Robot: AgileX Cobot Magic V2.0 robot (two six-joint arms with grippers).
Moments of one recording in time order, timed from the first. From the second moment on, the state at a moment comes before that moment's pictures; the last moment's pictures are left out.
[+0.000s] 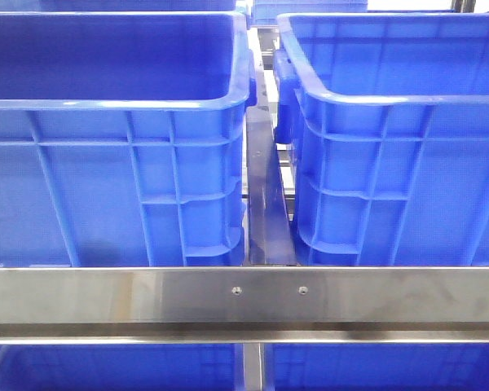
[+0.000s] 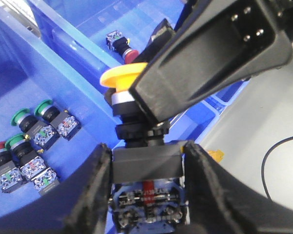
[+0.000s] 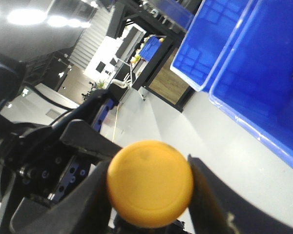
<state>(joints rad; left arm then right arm) -0.90 1.05 -1.23 0.06 0.85 -0.12 0.43 1.38 -0.98 1.76 1.02 -1.01</state>
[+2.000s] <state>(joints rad) -0.17 0.60 -0.77 0.21 0.71 -0.27 0.14 1.38 -0.98 1.76 1.03 -1.14</state>
